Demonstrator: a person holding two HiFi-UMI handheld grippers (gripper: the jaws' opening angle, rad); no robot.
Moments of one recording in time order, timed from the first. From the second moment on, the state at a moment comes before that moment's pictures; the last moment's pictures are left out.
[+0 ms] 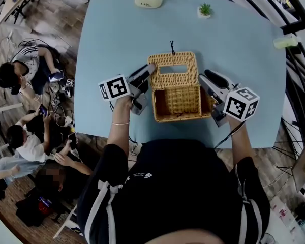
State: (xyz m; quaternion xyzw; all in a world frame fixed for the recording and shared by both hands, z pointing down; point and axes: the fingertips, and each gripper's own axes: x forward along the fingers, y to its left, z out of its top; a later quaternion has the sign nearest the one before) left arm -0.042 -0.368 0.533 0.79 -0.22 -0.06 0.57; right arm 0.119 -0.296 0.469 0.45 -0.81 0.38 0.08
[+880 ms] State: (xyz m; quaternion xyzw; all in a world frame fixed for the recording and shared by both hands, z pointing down) left arm -0.043 -0.348 0.465 0.90 -0.18 -0.07 0.39; right arm 0.125 -0.329 0.448 0.48 -0.82 0.31 0.04
